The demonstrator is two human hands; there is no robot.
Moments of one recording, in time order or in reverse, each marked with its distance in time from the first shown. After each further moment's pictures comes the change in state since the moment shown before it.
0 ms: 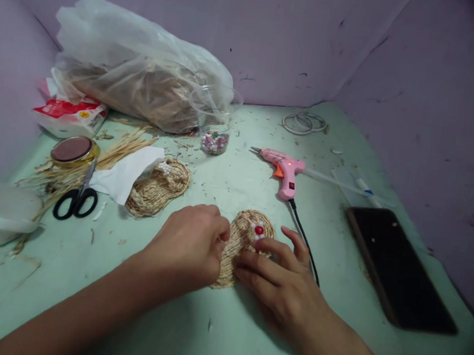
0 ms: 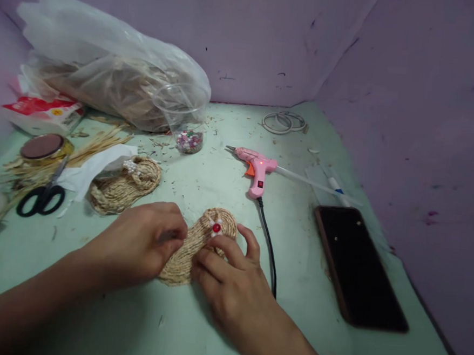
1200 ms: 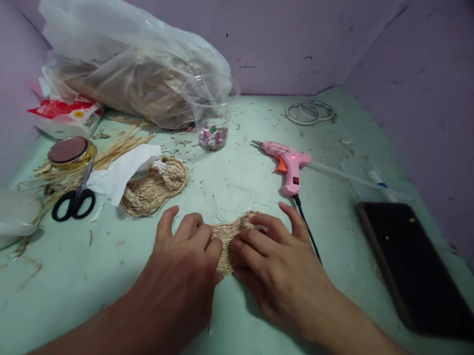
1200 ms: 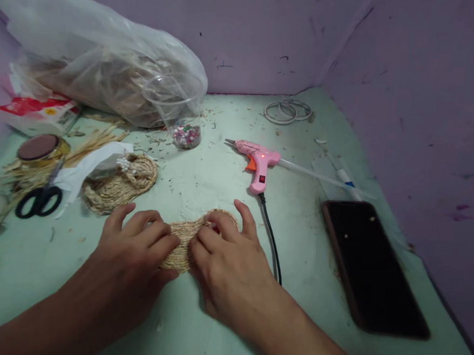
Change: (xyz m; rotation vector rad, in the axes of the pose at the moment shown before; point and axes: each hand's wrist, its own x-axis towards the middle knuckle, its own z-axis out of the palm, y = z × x) left_hand -0.026 0.011 0.024 0.265 0.208 0.064; right_hand 0.026 0.008 -0.010 -0.104 -0.266 0.045
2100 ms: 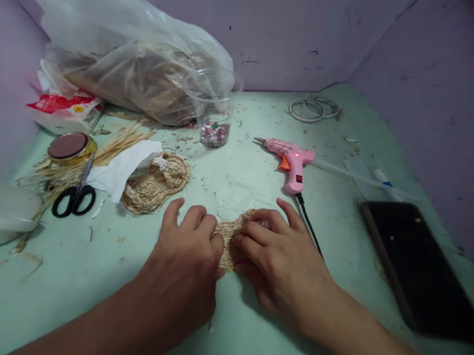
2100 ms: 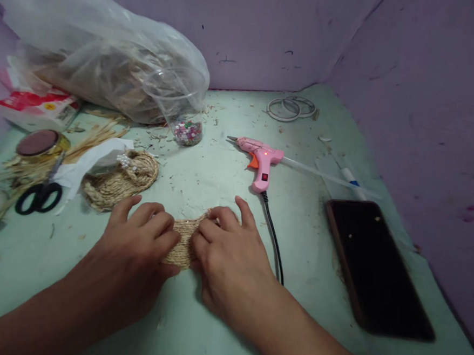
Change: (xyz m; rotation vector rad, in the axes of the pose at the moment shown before) left_hand 0.006 -0.002 -0.002 0.023 -0.022 0.029; right_hand 0.011 -0.001 -0.003 0.018 -0.098 0.061
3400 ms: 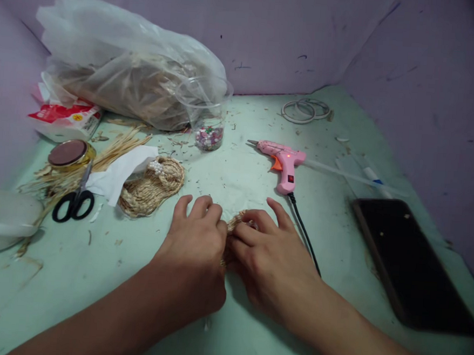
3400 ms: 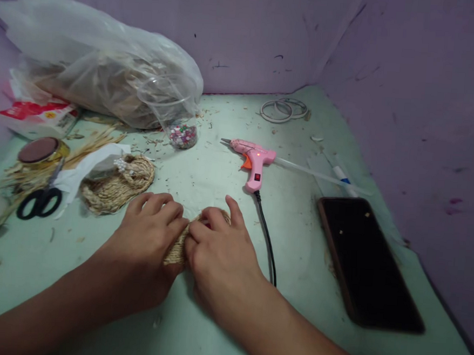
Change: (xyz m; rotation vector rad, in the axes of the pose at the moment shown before) left_hand 0.021 0.007 -0.004 -0.040 -0.073 -0.005; right_hand 0.001 -0.001 0.001 -0.081 -0.024 -0.037
